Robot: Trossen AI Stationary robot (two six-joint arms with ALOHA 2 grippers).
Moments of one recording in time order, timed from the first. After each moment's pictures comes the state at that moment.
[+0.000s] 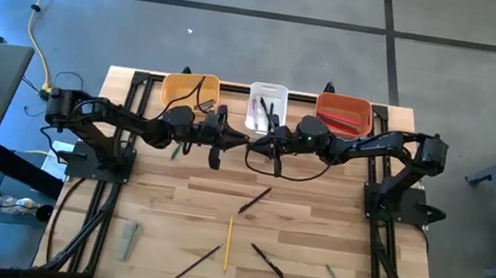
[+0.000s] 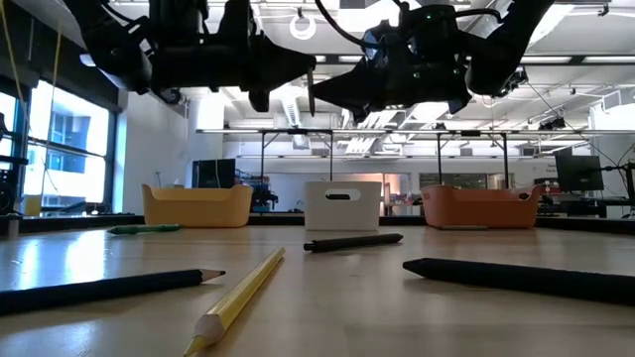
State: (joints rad) left arm 0.34 1.50 0.56 0.99 0.20 -0.13; right arm -0.27 1.66 0.75 0.82 -0.43 -0.04
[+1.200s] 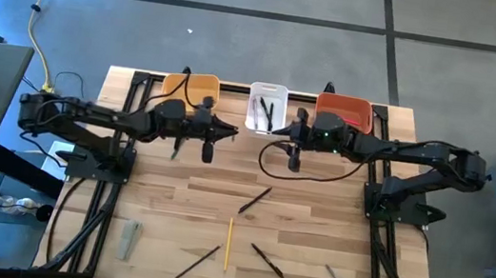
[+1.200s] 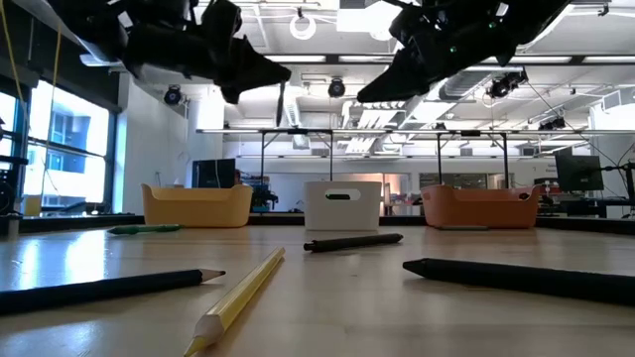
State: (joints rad) left arm 0.36 1.24 0.56 0.55 0.06 0.00; right arm -0.28 1.30 0.75 0.18 -0.14 -0.25
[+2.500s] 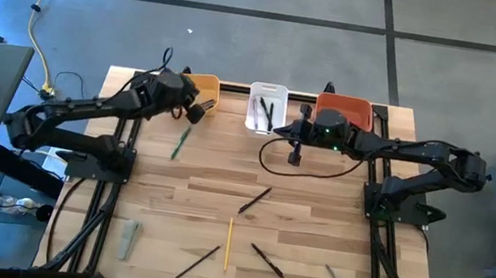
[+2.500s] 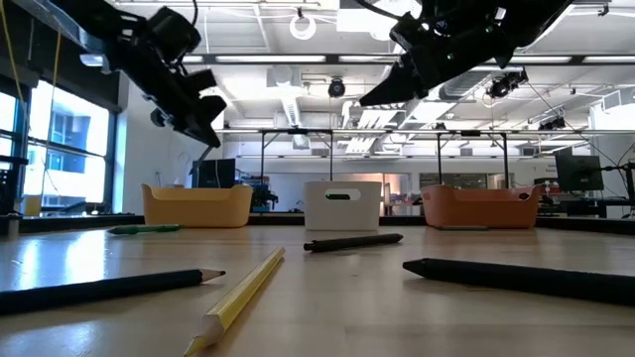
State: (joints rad) left arm 0.75 1.12 0.63 -0.11 -0.31 0.03; right arm -0.32 1.30 0.75 0.18 -0.09 -0.32
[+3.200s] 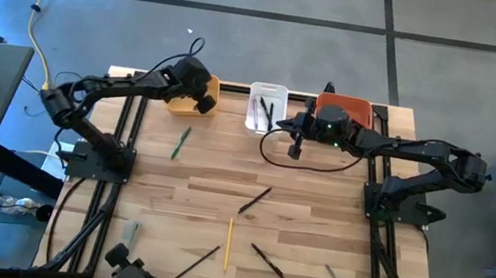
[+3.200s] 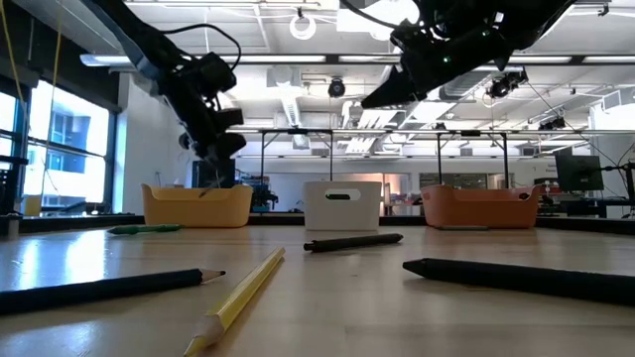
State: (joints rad) left arm 0.89 1.50 0.86 -0.18 -0.21 0.18; right arm -0.36 1.30 0.75 0.20 -0.06 -0.28
